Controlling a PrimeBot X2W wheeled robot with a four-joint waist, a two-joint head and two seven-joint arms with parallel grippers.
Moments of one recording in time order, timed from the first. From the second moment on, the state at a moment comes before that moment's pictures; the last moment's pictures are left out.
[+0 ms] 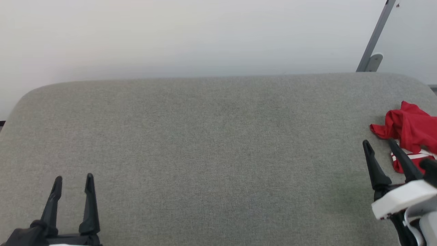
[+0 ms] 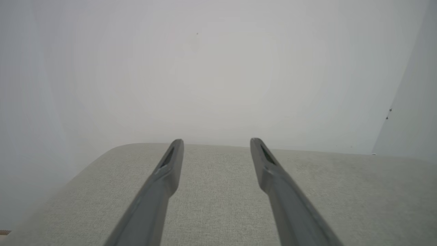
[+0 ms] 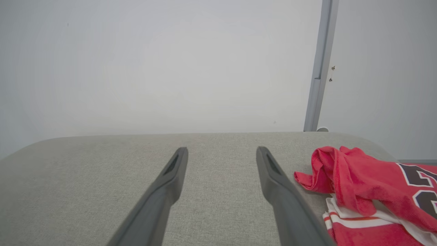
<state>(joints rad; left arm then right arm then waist) 0.15 0.13 0.12 -0.07 -0.23 -0.13 -0.26 -0.22 -0.41 0.19 0.40 0.56 0.13 -0.26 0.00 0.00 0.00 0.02</state>
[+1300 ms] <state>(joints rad) 0.23 0.10 0.13 -0.08 -0.20 -0.13 -0.26 0.08 -0.22 -0.03 0.17 0.39 0.13 -0.26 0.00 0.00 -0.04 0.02</state>
